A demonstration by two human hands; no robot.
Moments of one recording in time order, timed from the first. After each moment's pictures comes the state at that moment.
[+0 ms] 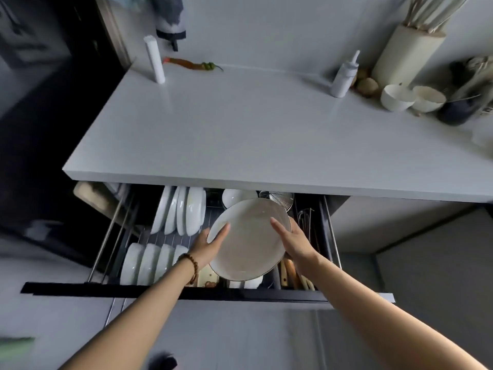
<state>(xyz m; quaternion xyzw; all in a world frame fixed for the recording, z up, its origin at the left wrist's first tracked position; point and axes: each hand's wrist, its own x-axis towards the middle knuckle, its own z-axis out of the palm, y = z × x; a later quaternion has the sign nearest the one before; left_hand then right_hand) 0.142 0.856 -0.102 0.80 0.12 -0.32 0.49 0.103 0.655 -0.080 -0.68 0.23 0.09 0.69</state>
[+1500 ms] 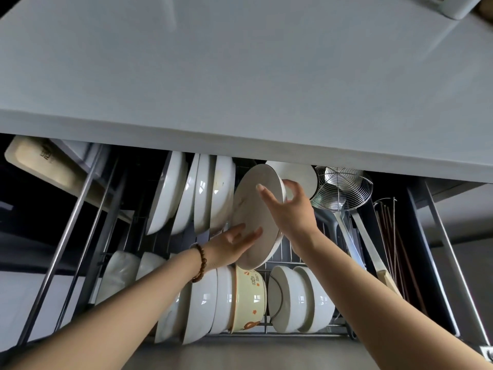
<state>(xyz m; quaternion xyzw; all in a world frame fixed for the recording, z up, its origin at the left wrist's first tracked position) 0.263 0.909 -0.289 0.75 -0.07 -0.48 0.45 0.265 0.770 -0.244 -0.82 0.32 0.04 0.47</state>
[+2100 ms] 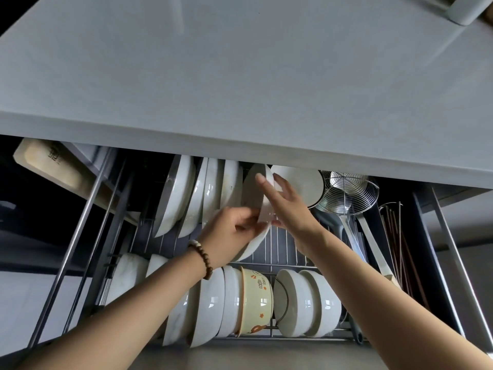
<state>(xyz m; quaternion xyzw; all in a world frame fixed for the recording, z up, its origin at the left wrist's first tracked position) 0.270 0.920 -0.249 0.76 -0.11 -0.26 0.58 0.275 0.779 -0.237 -0.75 0.23 0.13 0.60</state>
